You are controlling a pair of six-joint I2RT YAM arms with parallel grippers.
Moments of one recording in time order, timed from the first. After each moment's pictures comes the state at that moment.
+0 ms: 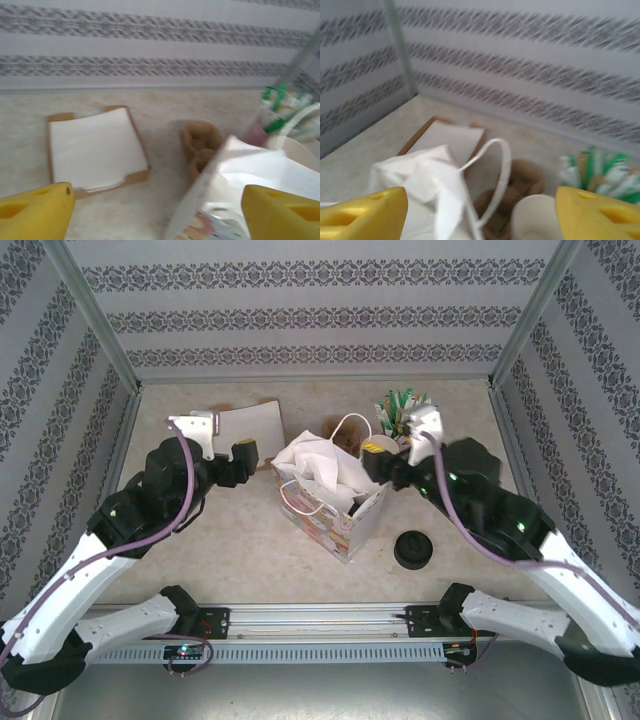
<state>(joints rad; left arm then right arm) -0.69 0.90 1.23 -0.73 -0.46 -0.35 0.83 0.84 1.21 -0.56 0.34 0.11</state>
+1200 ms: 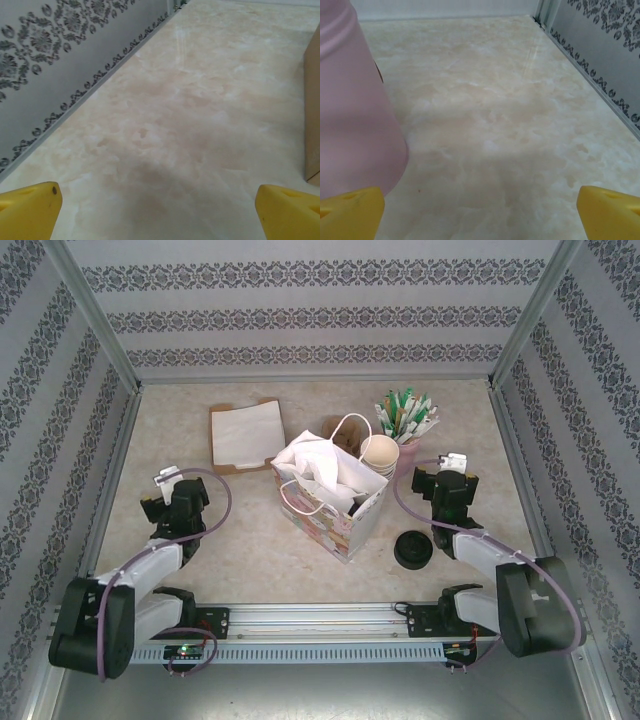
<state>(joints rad) -0.12 1.11 0.30 0.25 -0.69 -0.25 0.13 1.21 0.31 0.46 0.36 0.12</state>
